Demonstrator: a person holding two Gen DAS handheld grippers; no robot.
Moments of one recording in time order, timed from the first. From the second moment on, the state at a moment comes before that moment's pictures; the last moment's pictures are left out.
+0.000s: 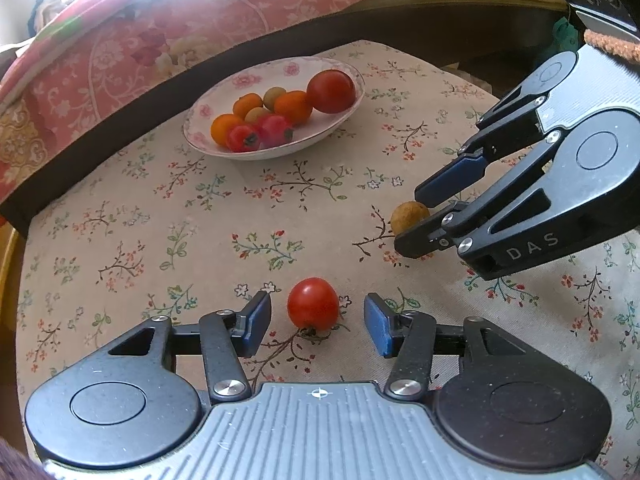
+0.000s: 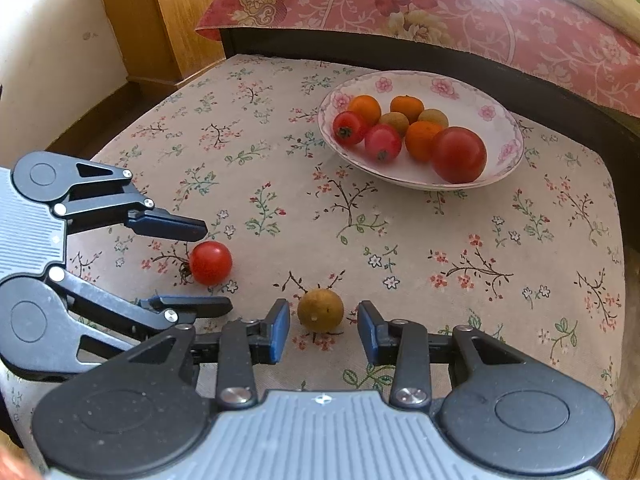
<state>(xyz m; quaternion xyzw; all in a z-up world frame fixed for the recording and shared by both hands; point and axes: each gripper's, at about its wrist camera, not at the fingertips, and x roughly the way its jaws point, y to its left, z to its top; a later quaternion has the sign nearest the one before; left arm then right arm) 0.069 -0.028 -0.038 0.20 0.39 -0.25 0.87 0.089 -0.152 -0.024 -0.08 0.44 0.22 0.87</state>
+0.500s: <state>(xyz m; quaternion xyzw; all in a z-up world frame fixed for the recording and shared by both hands) 0.071 -0.029 -0.040 0.20 0.39 -0.25 0.86 0.091 -0.151 -0.027 -0.08 0.44 0.22 0.86</state>
